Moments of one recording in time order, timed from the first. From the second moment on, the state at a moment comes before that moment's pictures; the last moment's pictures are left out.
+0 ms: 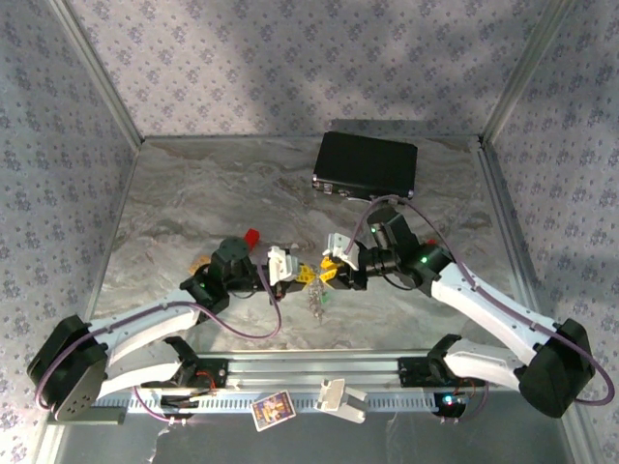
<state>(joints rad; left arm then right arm) -0.80 1.07 0.46 0.34 0.62 0.22 0.69 1.10 0.83 -0.41 -0.65 -0.48</state>
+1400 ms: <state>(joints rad) -0.80 1.09 0.56 0.17 0.62 0.28 0.78 1.20 0.98 -0.63 -0.52 -0.61</state>
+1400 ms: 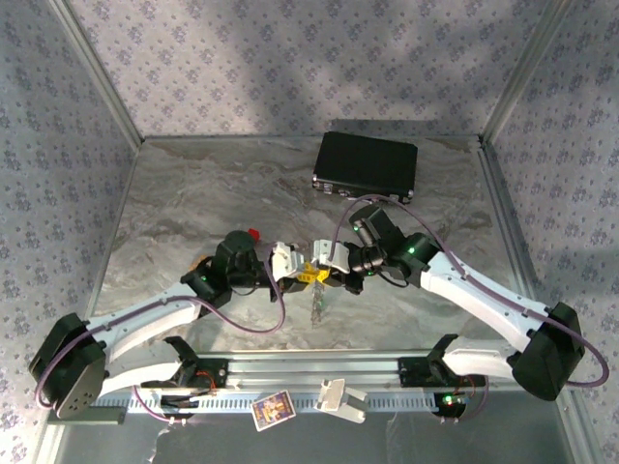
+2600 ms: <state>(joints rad) -0.81 1.07 0.47 0.36 0.62 0.22 0.69 1.13 0.86 -0.50 -0.65 -0.51</state>
